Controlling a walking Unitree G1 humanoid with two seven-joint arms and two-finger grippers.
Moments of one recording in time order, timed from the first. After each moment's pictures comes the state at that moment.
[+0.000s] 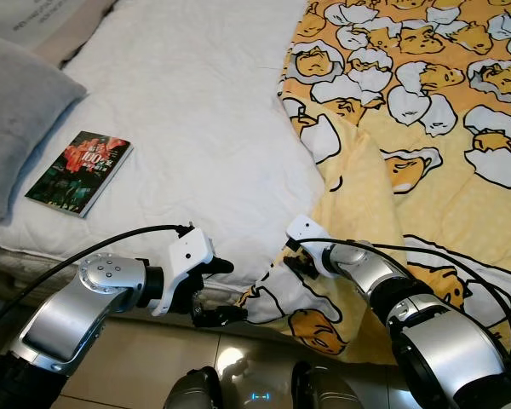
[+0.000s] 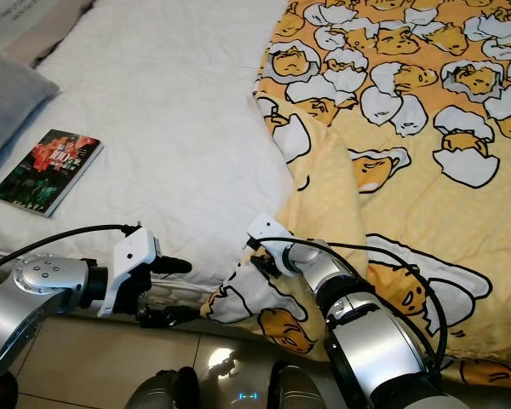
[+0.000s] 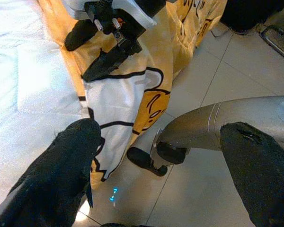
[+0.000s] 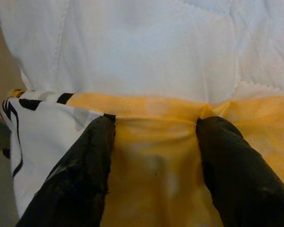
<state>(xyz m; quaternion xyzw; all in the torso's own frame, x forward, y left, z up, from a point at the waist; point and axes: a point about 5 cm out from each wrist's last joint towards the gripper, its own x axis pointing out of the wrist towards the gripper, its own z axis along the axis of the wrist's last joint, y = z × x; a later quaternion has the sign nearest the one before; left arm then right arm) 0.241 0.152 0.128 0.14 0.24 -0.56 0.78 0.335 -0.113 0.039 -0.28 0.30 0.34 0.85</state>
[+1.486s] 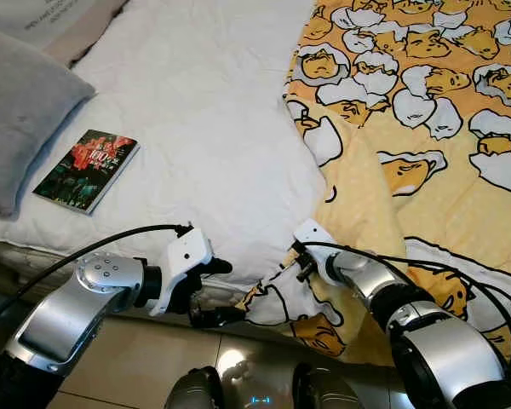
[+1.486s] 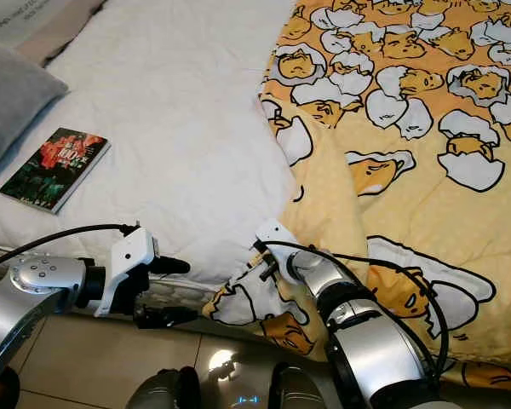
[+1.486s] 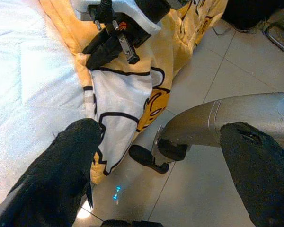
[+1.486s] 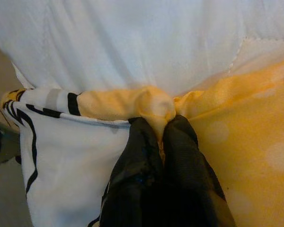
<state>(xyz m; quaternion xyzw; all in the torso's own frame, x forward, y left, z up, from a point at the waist) 0.241 0.154 0.131 0.15 0.24 -0.57 0.77 0.328 -0.120 0.029 -0.22 0.33 0.30 0.87</state>
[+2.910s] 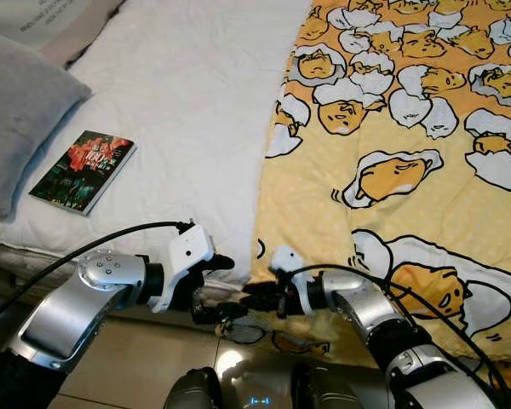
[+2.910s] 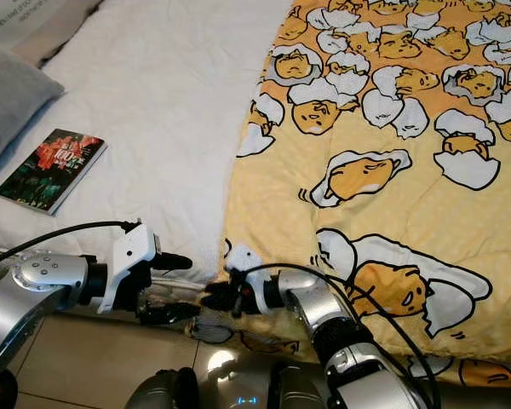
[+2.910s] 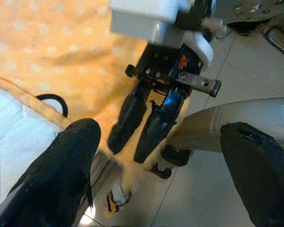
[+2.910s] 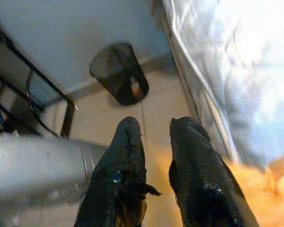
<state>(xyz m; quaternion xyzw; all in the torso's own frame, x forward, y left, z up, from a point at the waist) 0.244 0.151 0.133 0.15 0.23 -0.57 0.78 0.279 -0.067 0.040 -0.02 0.22 0.63 0.75</state>
